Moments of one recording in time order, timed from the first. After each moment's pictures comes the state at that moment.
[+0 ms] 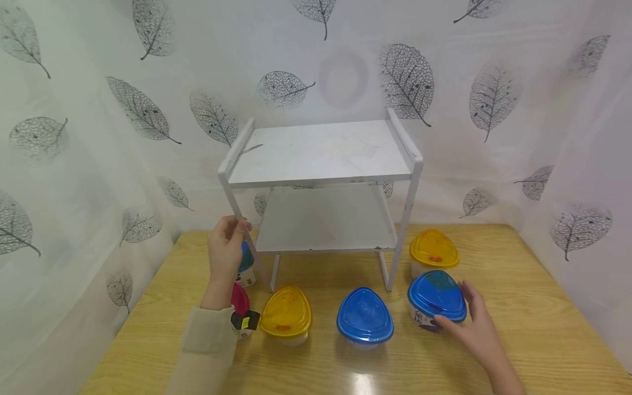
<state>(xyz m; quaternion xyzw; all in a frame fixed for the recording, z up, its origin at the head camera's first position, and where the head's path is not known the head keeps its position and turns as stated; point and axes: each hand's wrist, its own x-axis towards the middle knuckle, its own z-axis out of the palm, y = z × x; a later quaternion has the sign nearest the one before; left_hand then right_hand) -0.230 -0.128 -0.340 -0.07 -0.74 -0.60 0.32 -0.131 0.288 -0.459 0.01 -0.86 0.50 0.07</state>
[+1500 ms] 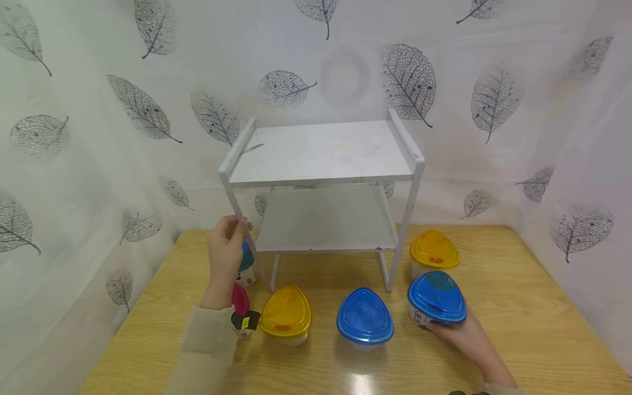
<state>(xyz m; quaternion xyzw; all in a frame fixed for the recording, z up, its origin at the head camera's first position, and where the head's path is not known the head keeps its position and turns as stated) -0.233 -0.130 -0.343 -0.07 -0.73 -0.60 0.32 -0.147 0.291 -0.480 0.02 -0.87 0.49 -0.02</state>
